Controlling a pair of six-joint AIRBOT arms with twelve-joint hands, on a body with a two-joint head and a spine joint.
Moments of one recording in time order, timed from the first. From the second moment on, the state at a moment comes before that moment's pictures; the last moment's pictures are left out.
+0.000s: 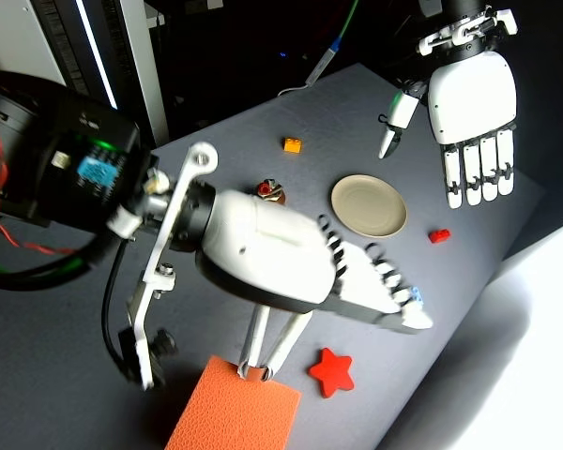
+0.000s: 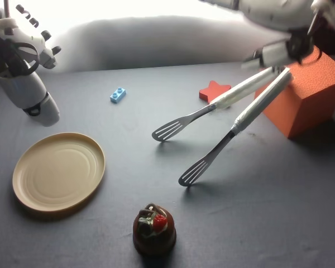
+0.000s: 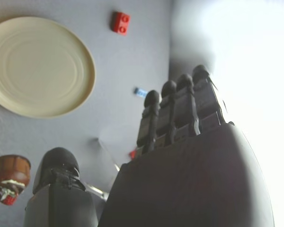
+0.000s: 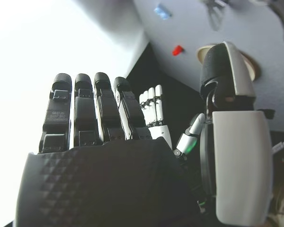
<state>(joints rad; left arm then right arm) -0.19 -1.01 1.13 0.61 0.96 0.99 -0.08 -1.08 1.15 0.12 0.12 -1.77</state>
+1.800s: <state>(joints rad) -0.18 -1.01 1.13 0.61 0.96 0.99 -0.09 -1.12 1.16 -0.10 -0.21 -1.10</state>
